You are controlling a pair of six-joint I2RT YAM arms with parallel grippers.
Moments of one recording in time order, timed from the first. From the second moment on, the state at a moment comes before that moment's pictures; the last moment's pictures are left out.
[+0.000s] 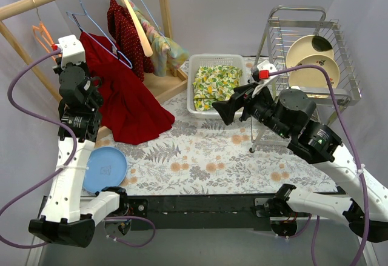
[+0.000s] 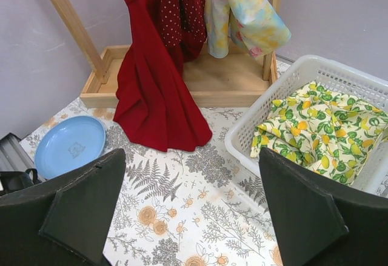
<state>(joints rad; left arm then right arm) -0.12 1.02 1.31 -0.14 -0.75 0.25 0.90 0.95 1.31 -0.42 0.11 0.17</state>
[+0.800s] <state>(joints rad) -0.11 1.01 1.66 -0.54 -0.60 -0.11 0.90 0.90 1.29 -0.42 0.04 0.22</state>
